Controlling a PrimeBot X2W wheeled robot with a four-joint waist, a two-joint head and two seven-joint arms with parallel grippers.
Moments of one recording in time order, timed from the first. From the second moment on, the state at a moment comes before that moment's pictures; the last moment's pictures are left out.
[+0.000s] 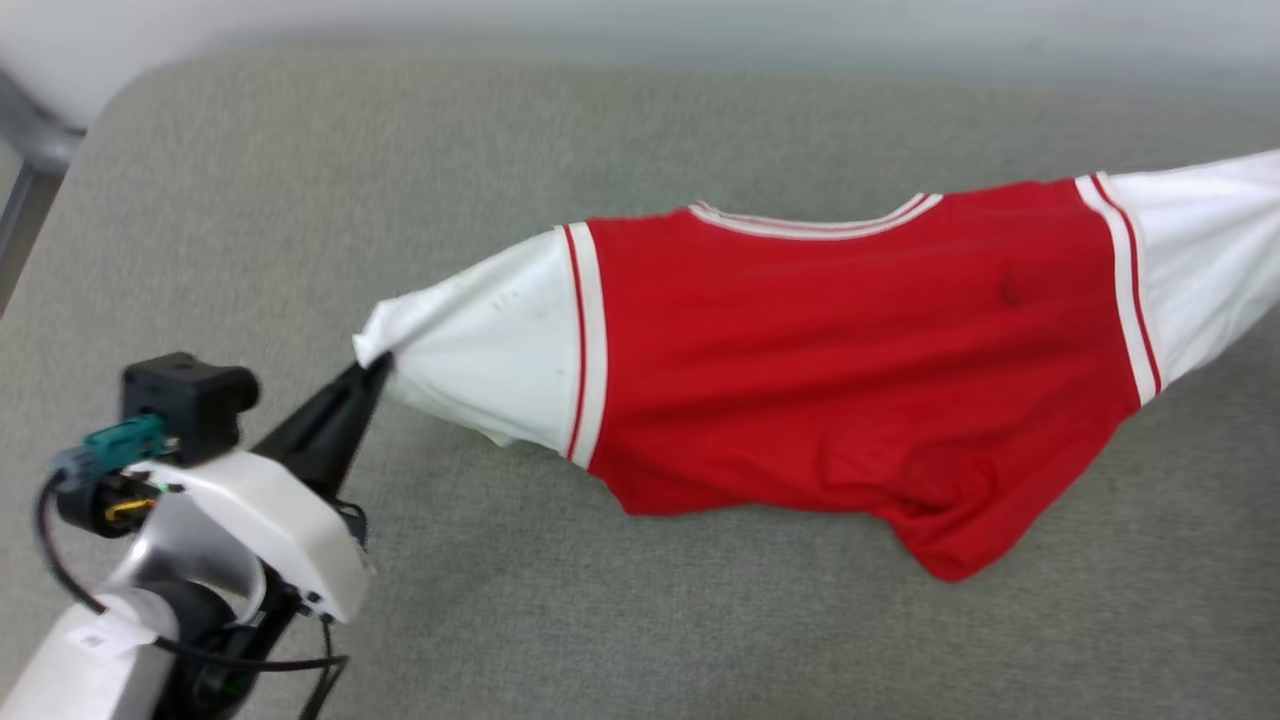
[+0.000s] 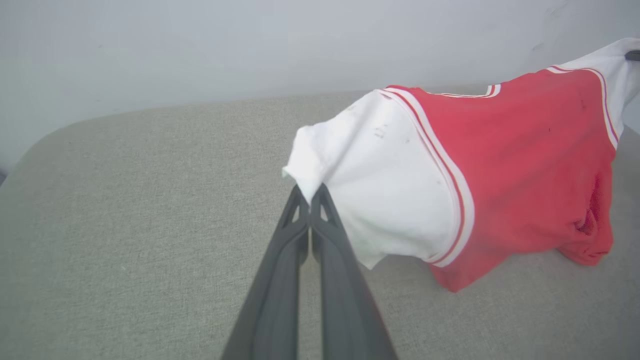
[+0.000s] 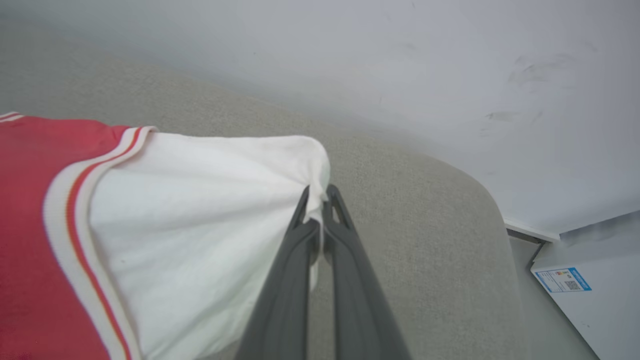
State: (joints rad) left arm -0.20 0.53 -0.24 -0.26 -0.63 0.02 0.30; right arm -0.68 -0.58 0.12 0.45 0.30 0.13 0.41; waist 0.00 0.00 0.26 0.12
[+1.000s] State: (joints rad) left arm -0.35 0.71 0.08 -0.44 -0.60 0.09 0.19; right arm -0.81 -0.53 -0.04 0.08 0.34 0.13 0.42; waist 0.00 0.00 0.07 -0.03
